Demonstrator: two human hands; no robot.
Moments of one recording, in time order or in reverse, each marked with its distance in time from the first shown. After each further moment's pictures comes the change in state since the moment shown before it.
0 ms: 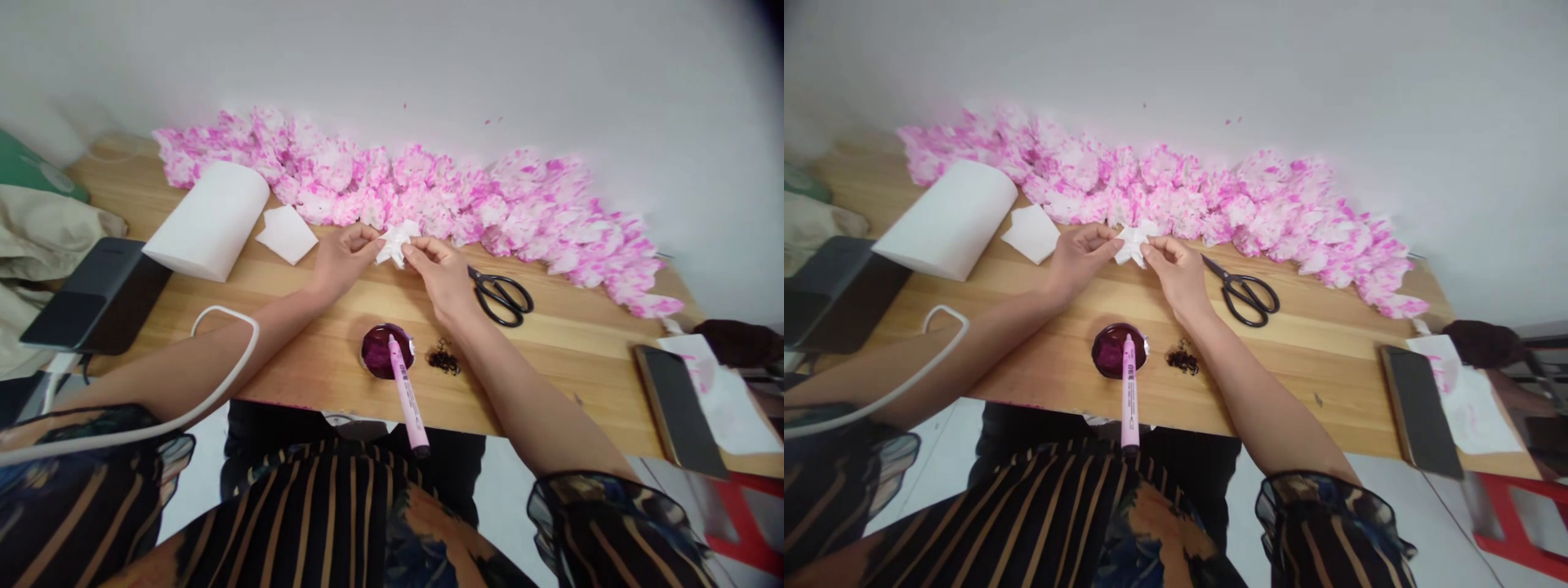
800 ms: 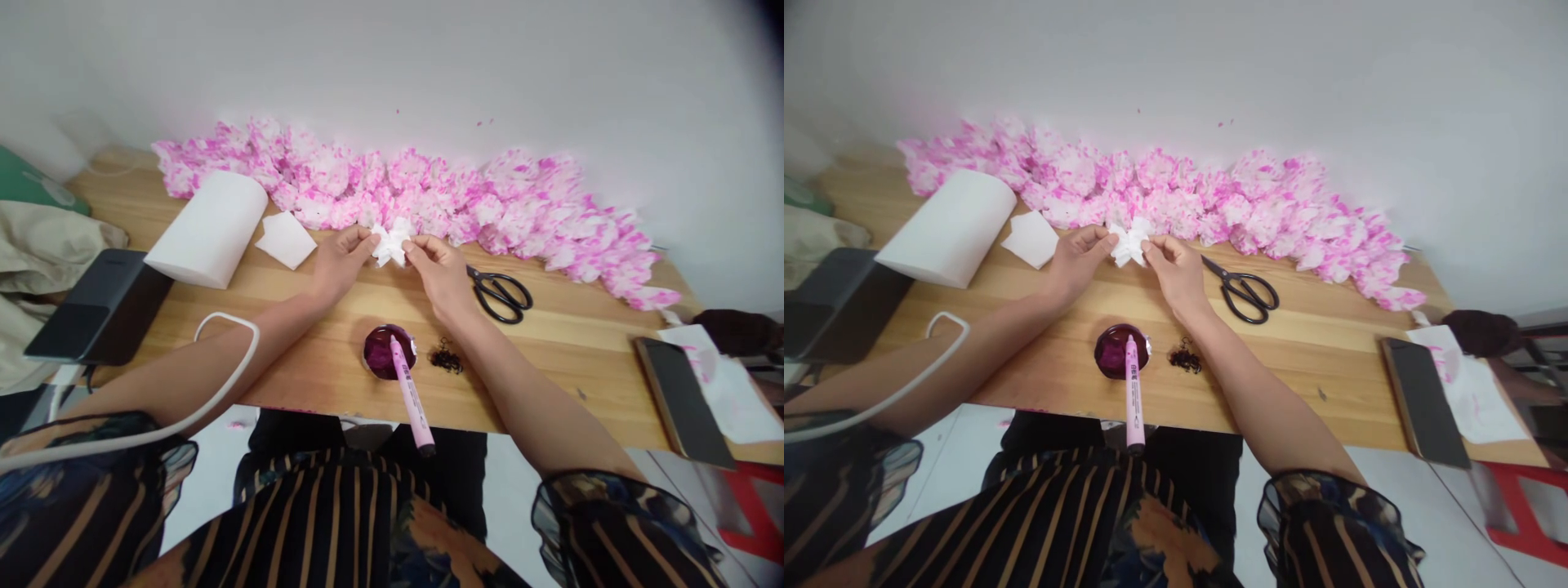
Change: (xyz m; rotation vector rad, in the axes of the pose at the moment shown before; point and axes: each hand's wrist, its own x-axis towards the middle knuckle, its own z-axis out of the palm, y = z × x) left_hand 0.000 0.002 -0.001 -0.058 0.014 0.016; right_hand 0.000 -0.004 0.003 0.022 0.036 0.011
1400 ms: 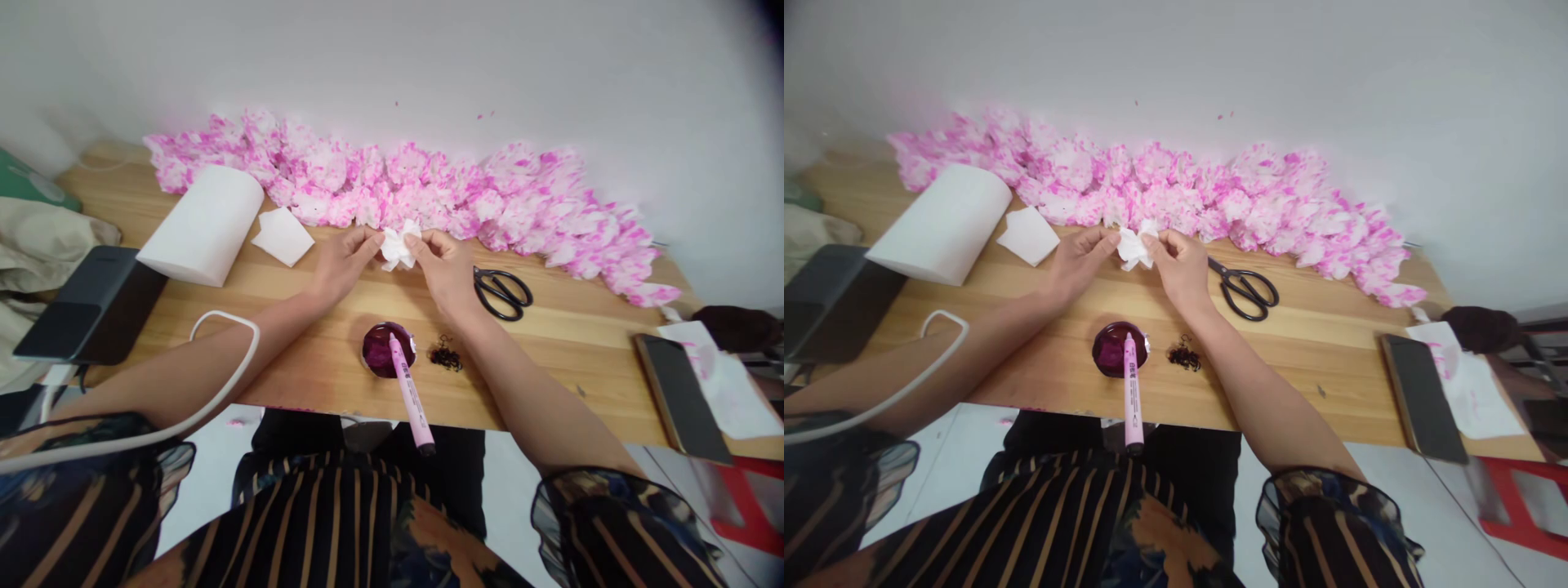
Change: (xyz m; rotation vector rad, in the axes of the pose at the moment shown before) left_hand -0.004 0.006 0.000 0.072 -0.121 0.032; right_hand 0.002 -0.001 -0.006 -0.068 0.043 -0.051
